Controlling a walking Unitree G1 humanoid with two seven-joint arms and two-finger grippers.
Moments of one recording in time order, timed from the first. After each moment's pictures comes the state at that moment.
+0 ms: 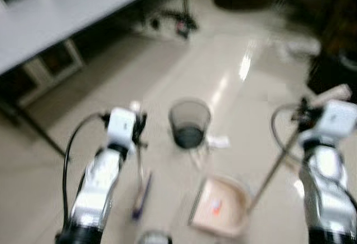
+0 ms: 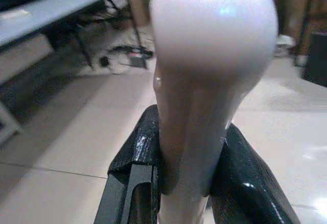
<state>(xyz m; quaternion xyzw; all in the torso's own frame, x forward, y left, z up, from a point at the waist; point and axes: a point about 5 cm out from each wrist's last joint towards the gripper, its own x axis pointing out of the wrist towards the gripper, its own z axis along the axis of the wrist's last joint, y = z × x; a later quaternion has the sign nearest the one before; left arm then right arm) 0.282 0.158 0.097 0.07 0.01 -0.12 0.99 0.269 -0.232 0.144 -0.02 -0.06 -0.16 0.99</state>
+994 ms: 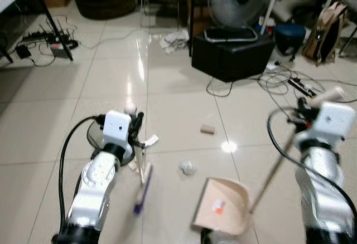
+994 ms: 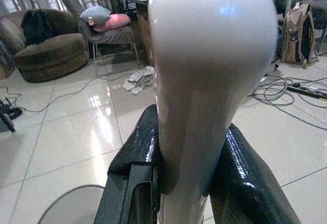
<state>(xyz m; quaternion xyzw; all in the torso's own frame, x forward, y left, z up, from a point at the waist) 0.286 0.161 0.101 0.08 -0.01 -0.12 0.99 0.275 -0.223 0.144 -0.02 -0.06 -0.14 0.99</state>
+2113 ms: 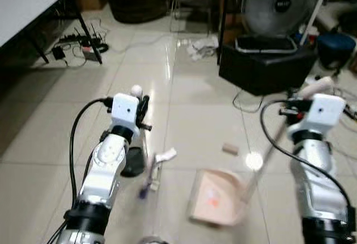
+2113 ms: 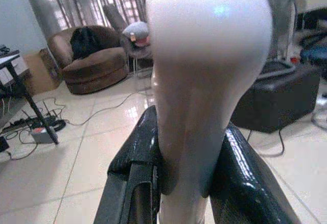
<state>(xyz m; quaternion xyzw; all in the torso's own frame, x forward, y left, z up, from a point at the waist) 0.311 0.148 0.123 0.08 -0.05 -0.11 0.99 0.285 -0.217 0.148 -0.02 -0.08 -0.10 0.99</state>
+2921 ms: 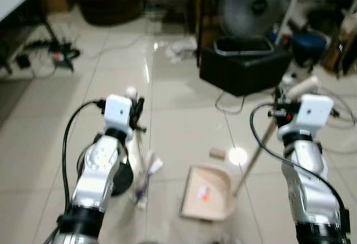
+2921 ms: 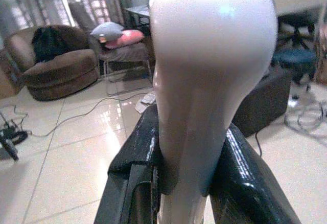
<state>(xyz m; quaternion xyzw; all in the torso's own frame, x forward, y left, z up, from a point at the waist) 0.305 0.157 0.117 0.08 -0.04 -0.12 0.99 0.282 -0.200 0.147 -0.01 -0.08 -0.07 0.99</state>
